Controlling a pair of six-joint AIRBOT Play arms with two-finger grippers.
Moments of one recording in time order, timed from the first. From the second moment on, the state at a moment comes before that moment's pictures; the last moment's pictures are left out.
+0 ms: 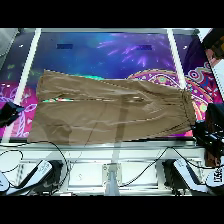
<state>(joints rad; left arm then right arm) 0.86 -1.03 0.83 1.01 -1.20 -1.23 -1.08 -0.95 0.28 -0.65 0.69 1.13</state>
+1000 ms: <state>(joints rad) 0.97 -1.03 0.61 1.35 -1.20 -1.34 -1.08 -0.95 0.28 -0.65 0.75 1.13</state>
